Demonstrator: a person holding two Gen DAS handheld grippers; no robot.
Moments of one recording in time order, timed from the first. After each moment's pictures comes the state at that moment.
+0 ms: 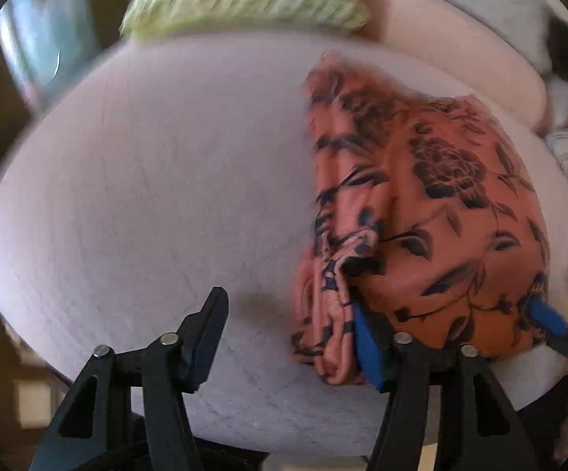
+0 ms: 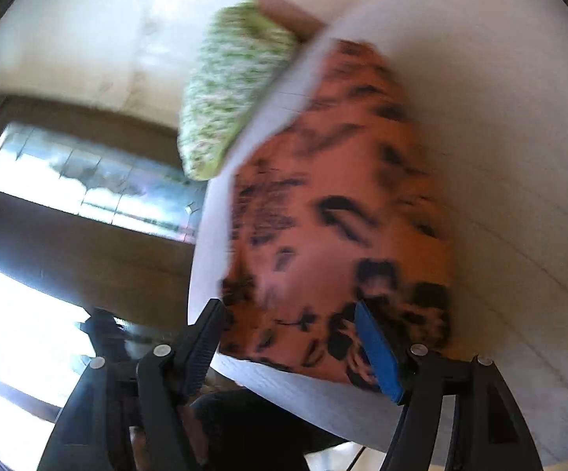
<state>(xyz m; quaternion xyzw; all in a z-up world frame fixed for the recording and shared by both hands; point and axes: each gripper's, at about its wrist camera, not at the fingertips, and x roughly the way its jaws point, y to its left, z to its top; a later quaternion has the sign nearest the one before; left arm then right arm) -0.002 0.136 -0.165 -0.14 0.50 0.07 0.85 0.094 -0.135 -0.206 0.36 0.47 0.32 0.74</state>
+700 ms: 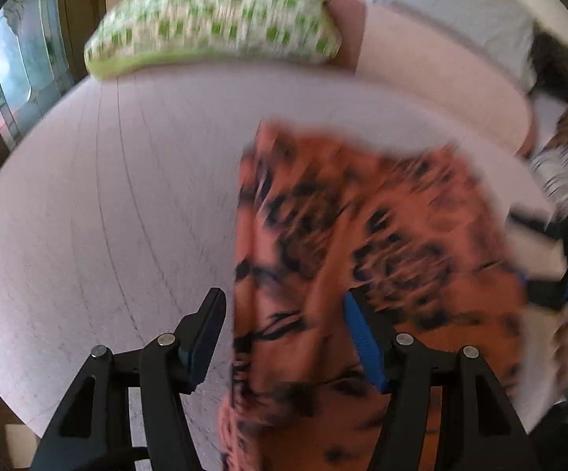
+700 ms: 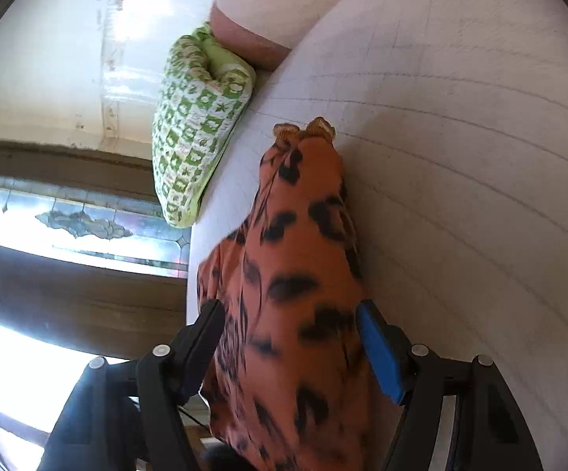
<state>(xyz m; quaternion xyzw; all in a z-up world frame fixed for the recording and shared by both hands) 0.080 0.111 -0.151 -0.11 0.47 0.04 0.88 0.240 -0.165 -0.203 0.39 0.49 0.30 0.72</state>
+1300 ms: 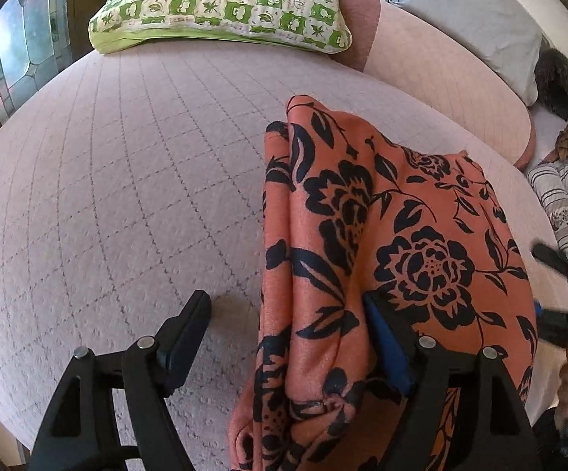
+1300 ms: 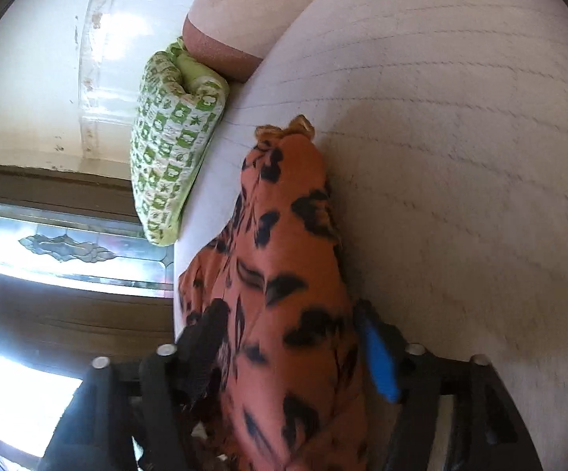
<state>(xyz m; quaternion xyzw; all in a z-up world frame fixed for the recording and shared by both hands) 0.080 0.128 -0.157 -0.15 0.45 0.03 0.88 0.214 -0.163 -0.206 0.40 0.48 0.25 0.73</state>
